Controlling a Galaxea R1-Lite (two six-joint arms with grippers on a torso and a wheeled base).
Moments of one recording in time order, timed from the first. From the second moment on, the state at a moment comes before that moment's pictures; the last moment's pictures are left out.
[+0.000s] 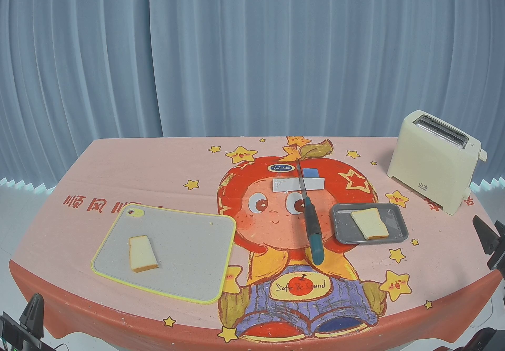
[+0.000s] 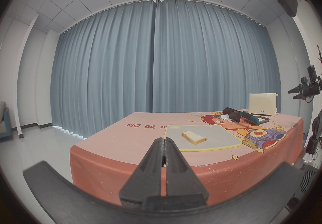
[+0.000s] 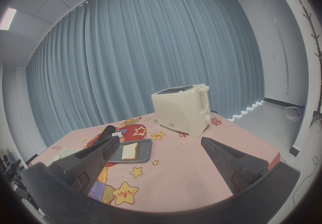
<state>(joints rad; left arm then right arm) 0.00 0.02 -0.02 0.00 0.00 0.00 0.28 0.72 -0.18 -0.33 -0.33 0.31</state>
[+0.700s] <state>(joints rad) 0.00 0.02 -0.02 -0.01 0.00 0.00 0.01 0.17 -0.02 -0.21 -0.06 0.19</state>
